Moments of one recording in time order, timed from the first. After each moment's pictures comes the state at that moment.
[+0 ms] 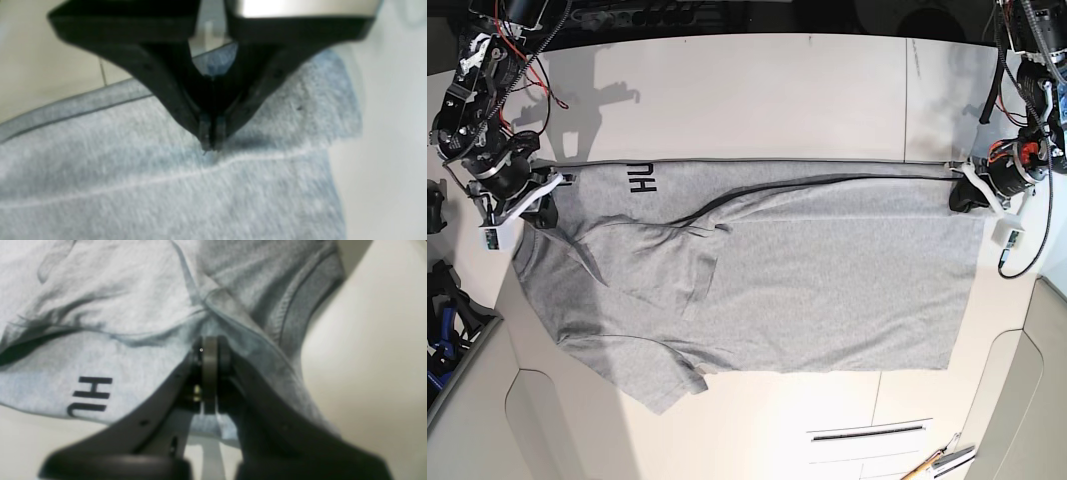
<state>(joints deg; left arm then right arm) 4.9 -28.2 -17.6 74.9 -30.6 -34.0 41.8 -5.6 7.0 24.9 94.4 18.3 29.5 -49.2</state>
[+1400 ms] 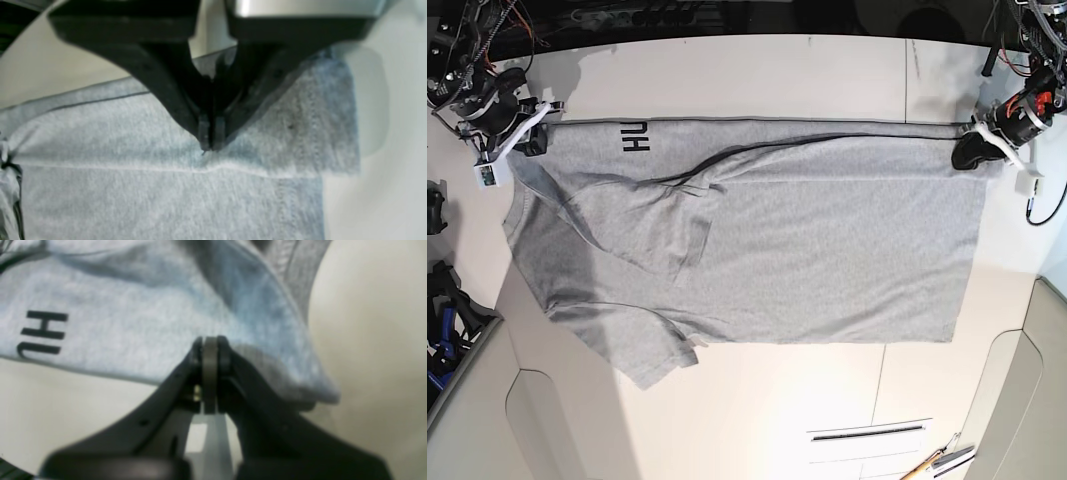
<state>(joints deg) 18.9 -28.4 -23.9 76.1 -46.1 -33.5 45.8 -19.6 12.8 24.9 100.3 23.3 29.5 -54.2</state>
